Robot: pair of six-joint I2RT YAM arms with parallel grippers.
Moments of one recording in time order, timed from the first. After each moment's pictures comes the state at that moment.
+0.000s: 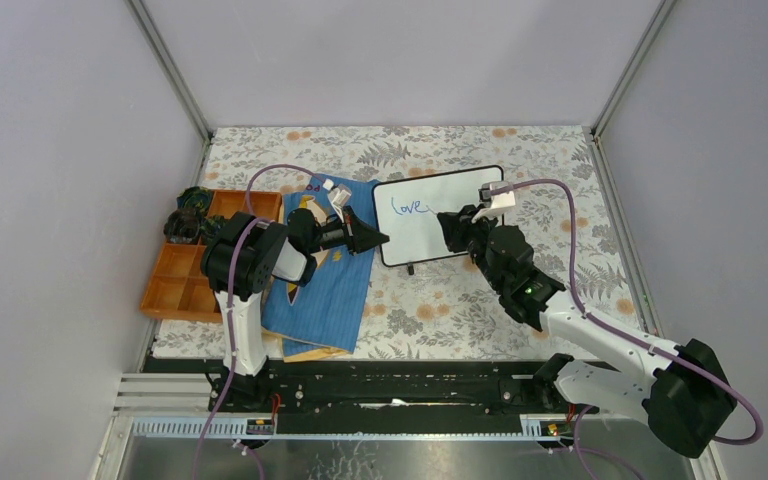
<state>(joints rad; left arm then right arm) -0.27 2.03 0.68 1.36 0.91 -0.59 0.71 1.05 0.60 0.36 0.29 0.36</state>
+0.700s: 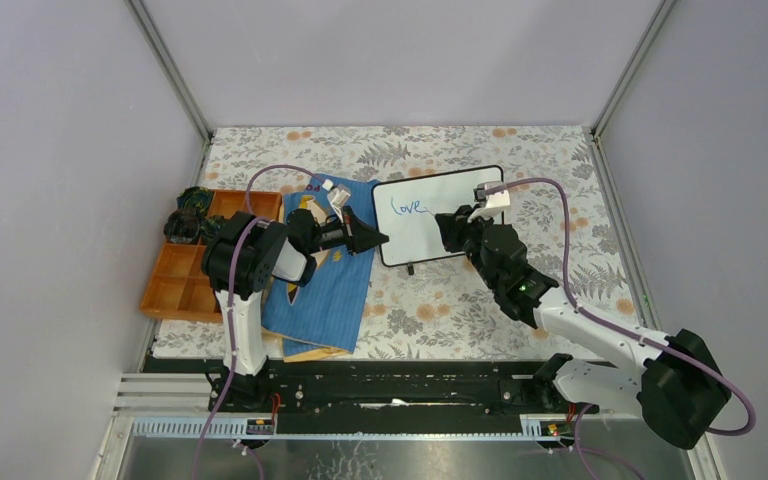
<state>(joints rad) -0.27 2.04 0.68 1.38 0.92 -0.59 0.71 1.10 0.60 0.38 0.30 0.36</state>
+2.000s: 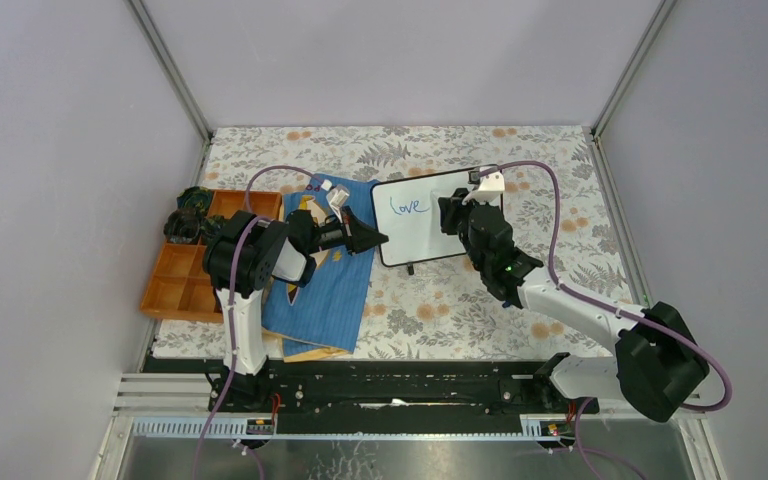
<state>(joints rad) -0.26 2.06 0.68 1.41 0.92 -0.62 0.68 1.27 0.71 0.40 0.41 0.34</state>
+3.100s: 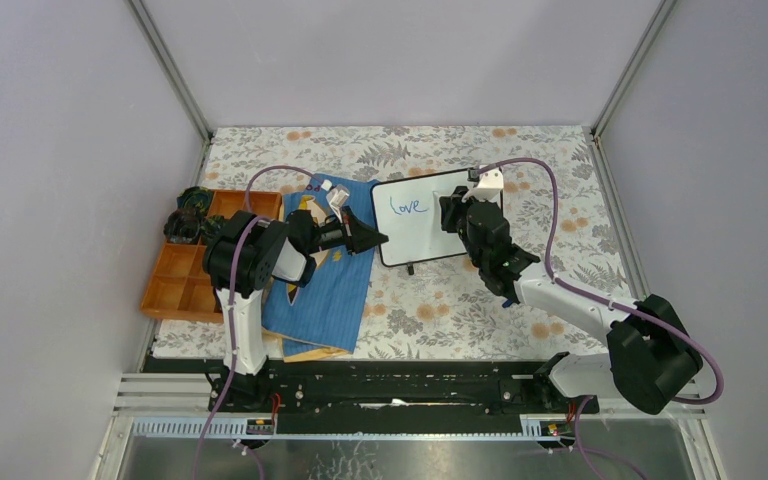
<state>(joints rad) -0.26 2.06 0.68 1.41 0.92 -0.62 0.65 1.31 0.72 0.40 0.40 0.36</state>
